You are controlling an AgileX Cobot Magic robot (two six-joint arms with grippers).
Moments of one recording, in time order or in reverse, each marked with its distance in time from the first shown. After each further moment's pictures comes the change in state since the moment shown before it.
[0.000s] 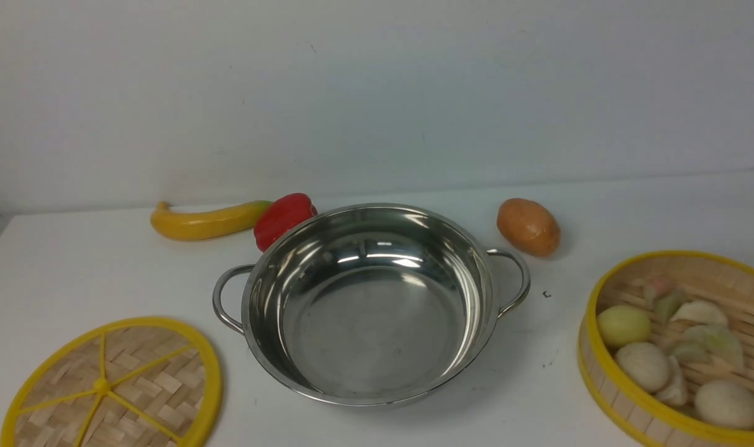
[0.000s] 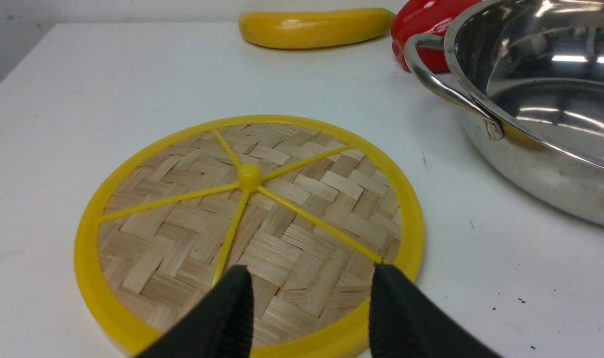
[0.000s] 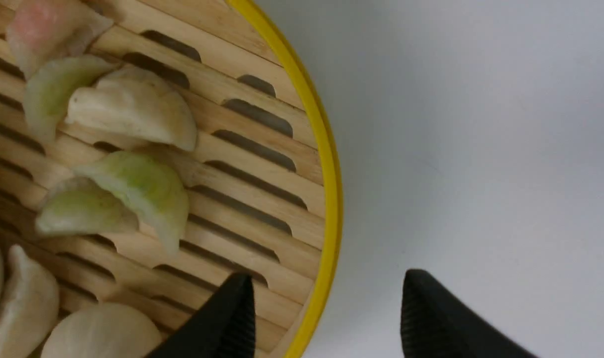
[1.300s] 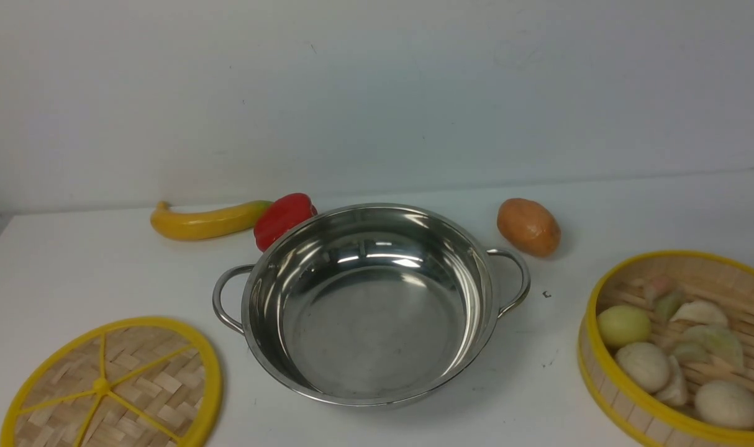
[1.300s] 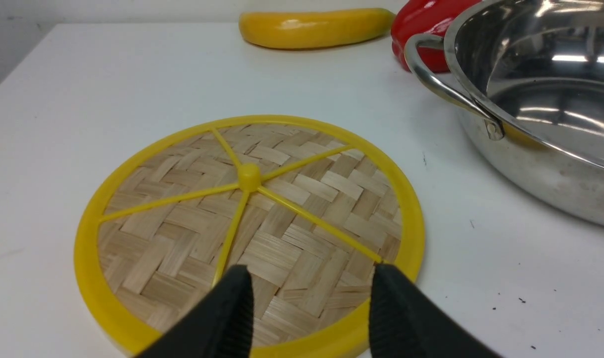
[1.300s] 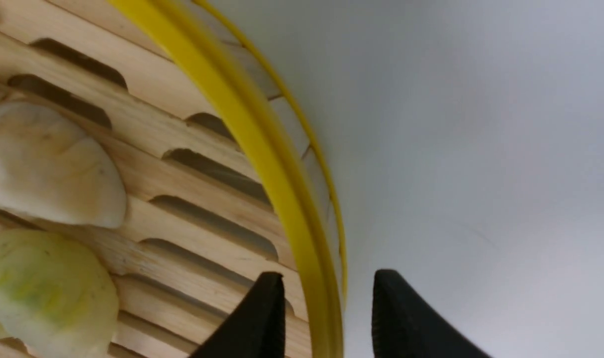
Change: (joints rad) right arm -0.004 0.276 -0.081 0.022 -0.052 -0.050; left arm 0.000 0.000 0.000 0.000 0.000 0.000
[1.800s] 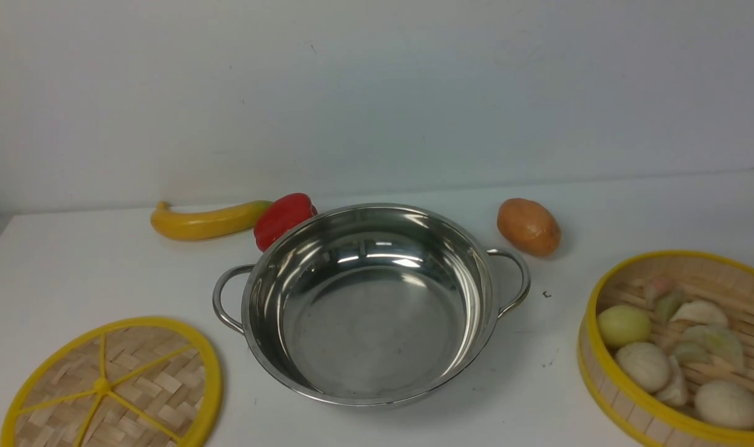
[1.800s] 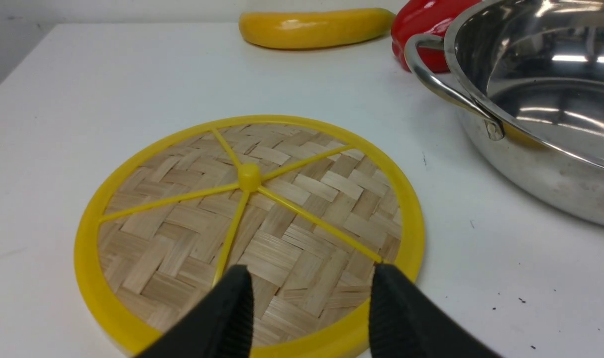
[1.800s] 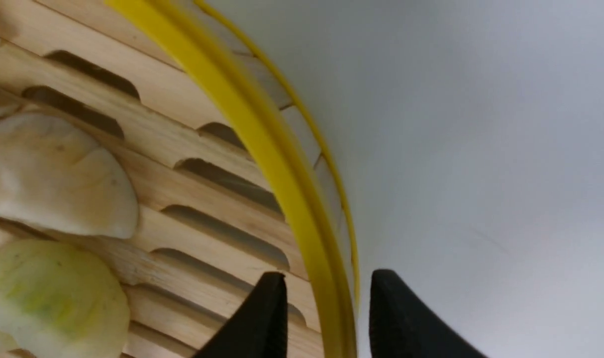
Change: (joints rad) right arm 0.000 0.015 0.000 0.022 -0.010 -0.002; left arm 0.000 0.000 0.000 0.000 0.000 0.000
